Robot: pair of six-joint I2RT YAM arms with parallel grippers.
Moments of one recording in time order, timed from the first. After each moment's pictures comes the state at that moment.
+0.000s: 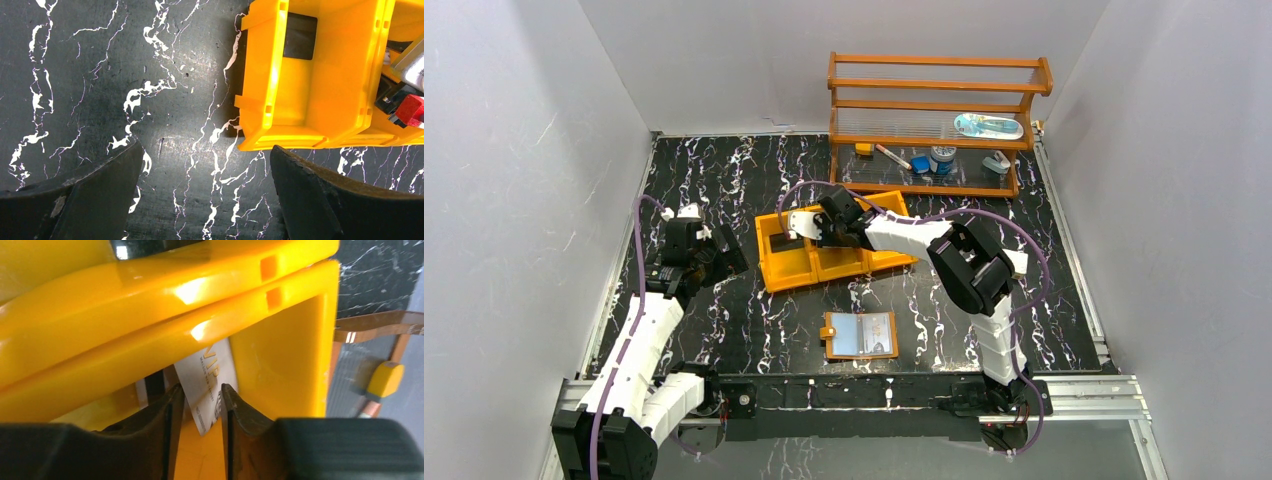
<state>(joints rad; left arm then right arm) -0.11 0.92 0.74 -0.66 -0.05 -0.45 0.83 2.09 1.46 -0.21 0.02 -0.89</state>
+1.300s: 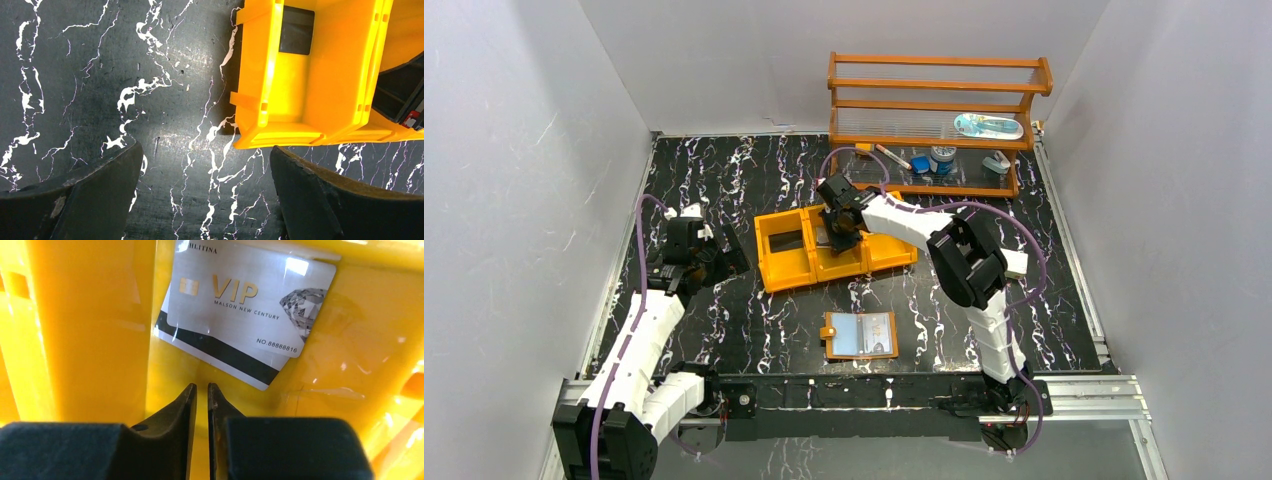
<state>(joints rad) -0.11 0.94 0.74 -0.66 -0.02 -0.45 0.78 2.16 1.66 -0.60 -0.04 0.39</state>
